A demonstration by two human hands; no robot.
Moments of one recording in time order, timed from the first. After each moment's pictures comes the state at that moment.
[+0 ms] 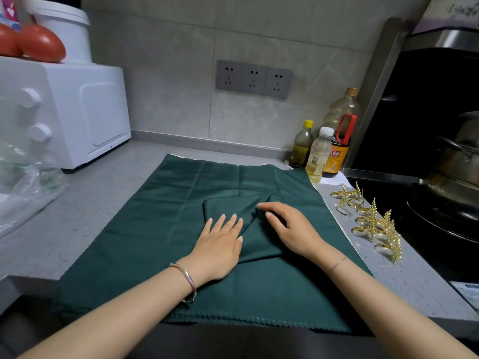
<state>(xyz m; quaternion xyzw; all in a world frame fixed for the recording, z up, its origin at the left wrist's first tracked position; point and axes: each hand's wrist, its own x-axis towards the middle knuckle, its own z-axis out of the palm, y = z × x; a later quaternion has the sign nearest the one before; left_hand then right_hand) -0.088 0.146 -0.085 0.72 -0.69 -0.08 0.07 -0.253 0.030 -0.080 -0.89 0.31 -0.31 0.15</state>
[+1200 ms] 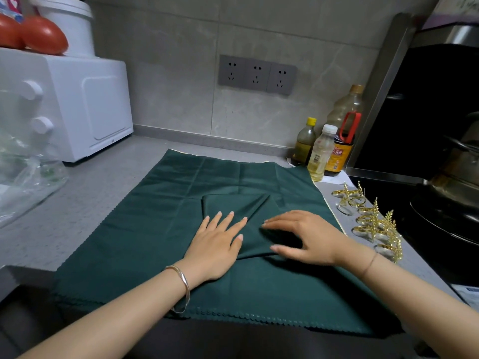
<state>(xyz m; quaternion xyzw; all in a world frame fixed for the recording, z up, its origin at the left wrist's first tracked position) -0.090 0.148 -0.098 0.72 -0.68 -0.06 0.13 -0.295 0.045 -0.047 -0.98 0.19 -0.08 -0.02</state>
